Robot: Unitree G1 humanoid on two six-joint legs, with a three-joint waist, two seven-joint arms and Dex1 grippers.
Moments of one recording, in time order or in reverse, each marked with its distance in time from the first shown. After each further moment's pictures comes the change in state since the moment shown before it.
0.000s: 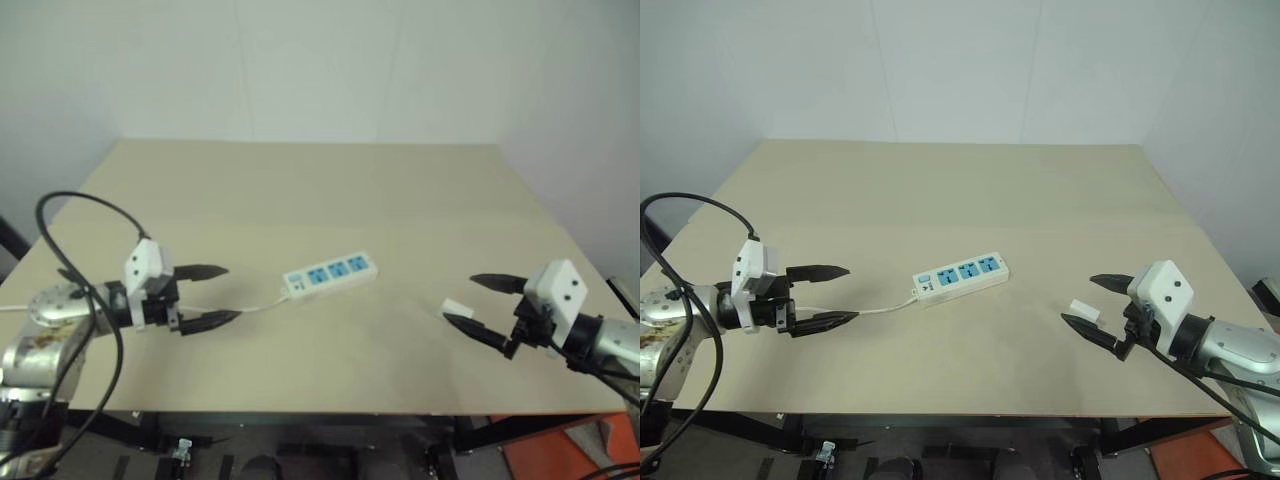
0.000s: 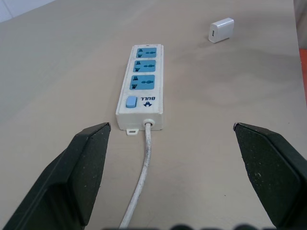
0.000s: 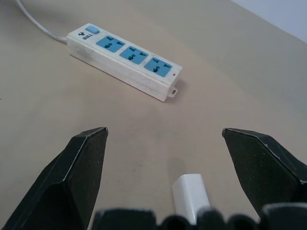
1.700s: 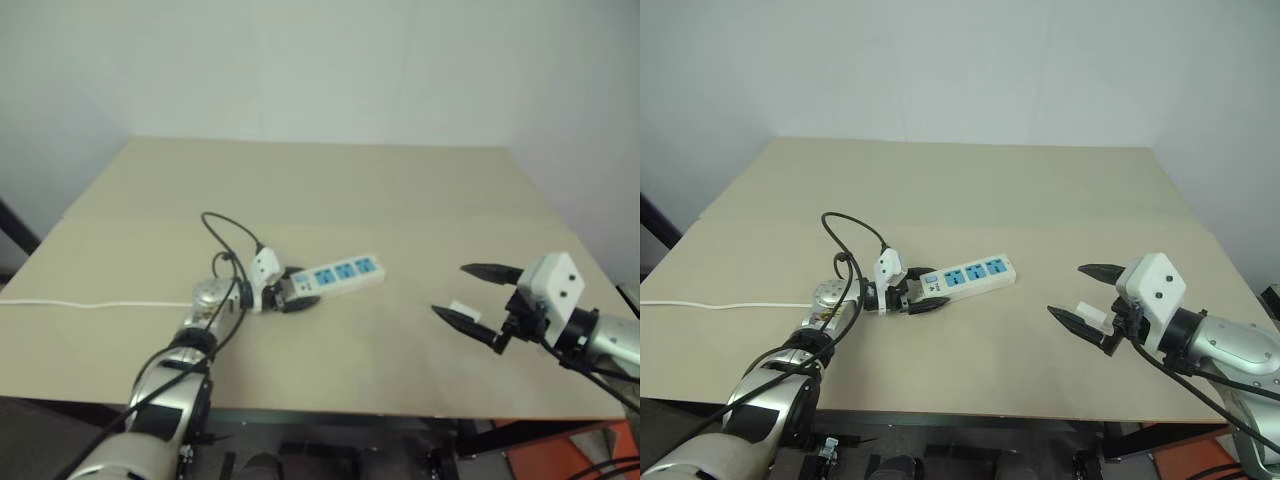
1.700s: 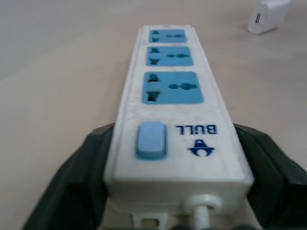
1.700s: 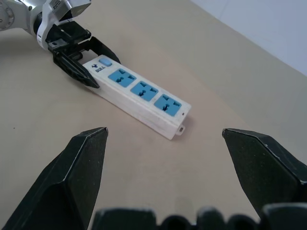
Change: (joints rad) left arm -0.594 -0.558 -0.221 1.212 0.403 -0.713 0.014; right arm -0.012 0.000 0.003 -0.139 0.044 0.059 -0.077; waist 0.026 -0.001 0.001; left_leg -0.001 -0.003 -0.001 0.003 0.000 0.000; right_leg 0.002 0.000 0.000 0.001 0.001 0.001
